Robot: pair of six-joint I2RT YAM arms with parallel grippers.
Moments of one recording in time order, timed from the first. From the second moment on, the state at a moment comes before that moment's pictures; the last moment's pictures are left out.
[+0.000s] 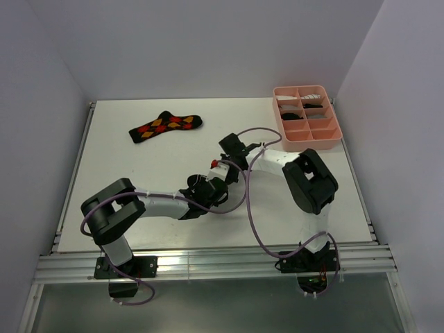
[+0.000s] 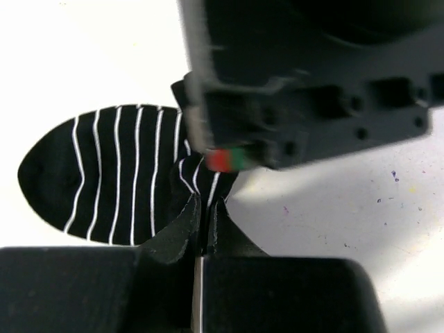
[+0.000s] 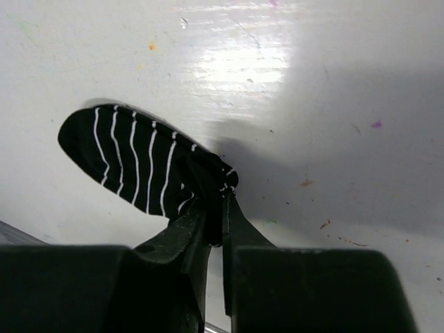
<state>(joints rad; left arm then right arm) -1.03 1.71 0.79 0.14 -0.54 -0.39 0.64 1.93 1.24 -0.43 -0.18 0.88</state>
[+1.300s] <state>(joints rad) -0.50 1.63 0.48 0.51 0.43 -0.97 0.64 1.79 0.78 0.33 -0.28 1.00</state>
